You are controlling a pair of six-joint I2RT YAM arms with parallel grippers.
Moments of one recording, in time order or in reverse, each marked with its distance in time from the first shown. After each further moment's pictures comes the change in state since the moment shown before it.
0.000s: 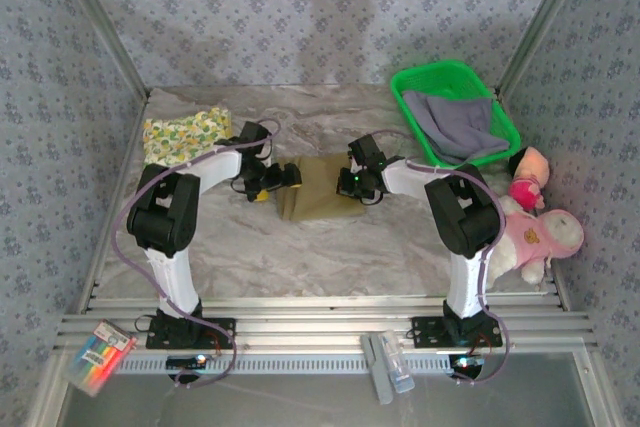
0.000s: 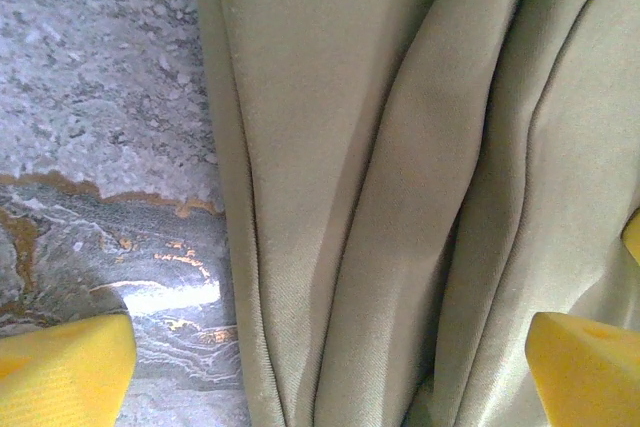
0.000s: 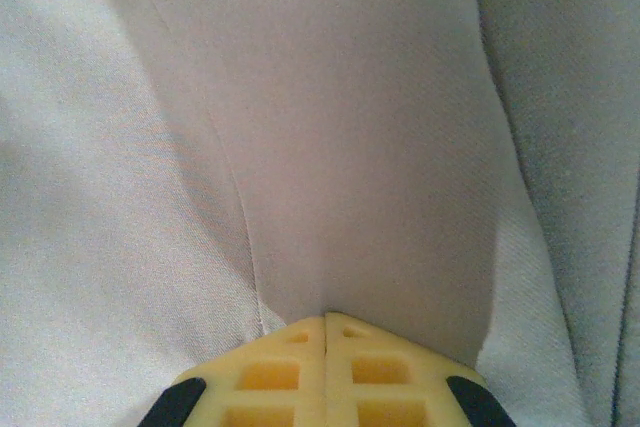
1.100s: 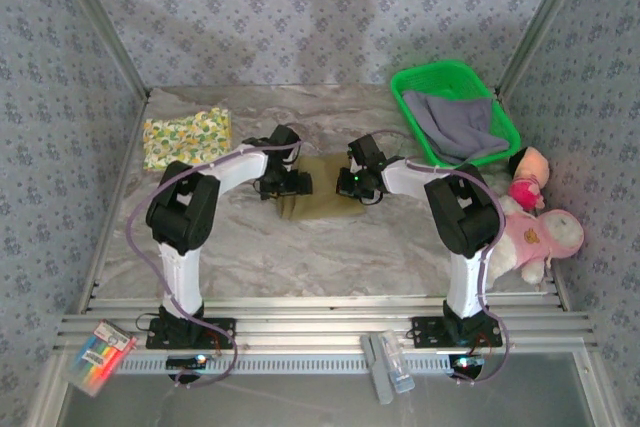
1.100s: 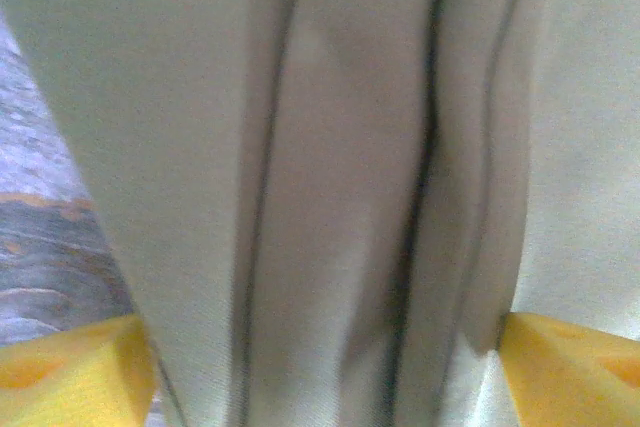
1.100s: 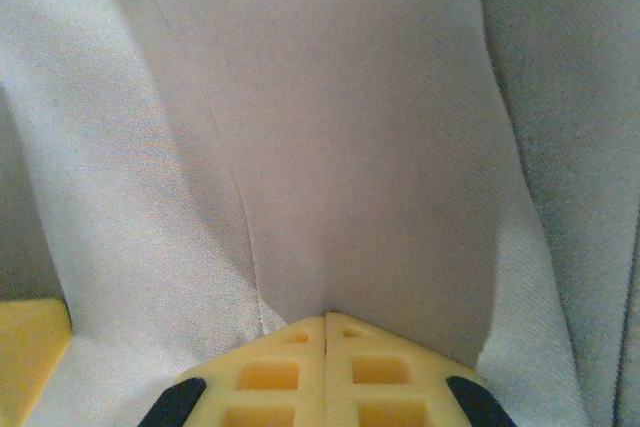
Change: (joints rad) left arm -0.149 0.080 0.126 -0.120 -0.243 0.002; right arm 0.000 0.003 0.000 0.009 -0.006 0.000
